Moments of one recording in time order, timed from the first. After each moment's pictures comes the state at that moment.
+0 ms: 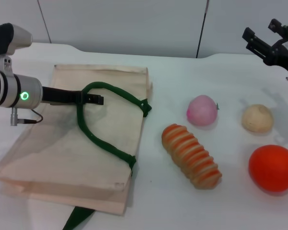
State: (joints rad) left arm -0.79 -1.98 0.55 0.45 -0.67 -1.03 0.97; right arm 0.62 2.02 -1.00 -0.21 2.22 1.12 -2.38
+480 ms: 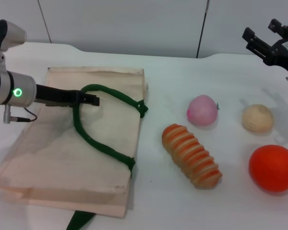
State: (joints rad) left arm -0.80 -1.94 0.55 0.45 -0.64 -1.09 0.90; right arm 0.62 2.02 -1.00 -0.21 2.22 1.12 -2.38
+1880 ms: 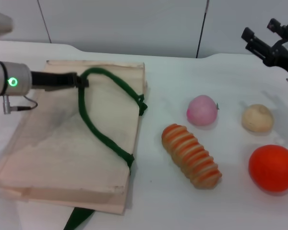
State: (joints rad) left arm -0.76 -1.94 0.55 0.47 -0.84 -1.08 0.97; right arm 0.61 2.02 -1.00 -0.21 2.21 1.16 -2.37
